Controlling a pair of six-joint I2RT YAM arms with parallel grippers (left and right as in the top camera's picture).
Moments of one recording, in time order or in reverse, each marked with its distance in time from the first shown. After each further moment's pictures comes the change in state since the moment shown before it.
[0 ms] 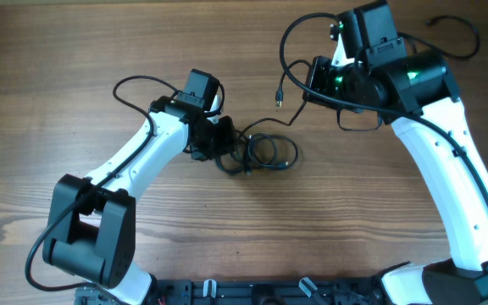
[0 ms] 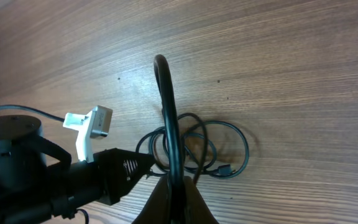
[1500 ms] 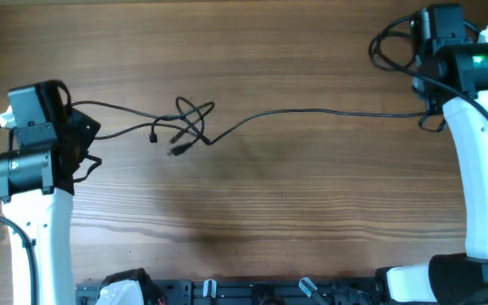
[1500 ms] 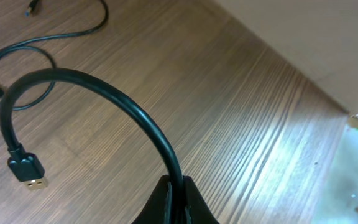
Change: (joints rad) left arm 0.583 -0.565 0.024 -0.209 -0.520 -0.158; right arm -0.299 0.000 0.003 -0.278 0.878 0.226
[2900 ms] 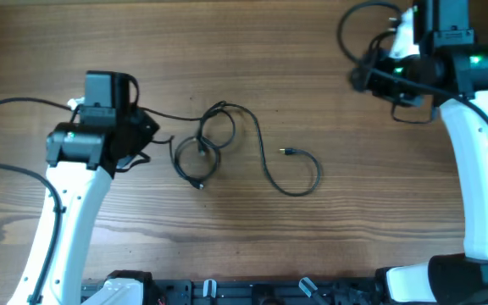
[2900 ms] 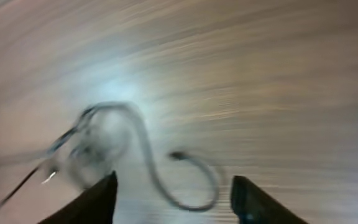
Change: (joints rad) left arm -0.310 0.109 0.000 -0.050 0.100 -0.092; right arm 0.042 0.001 0.001 0.204 -0.994 -0.492
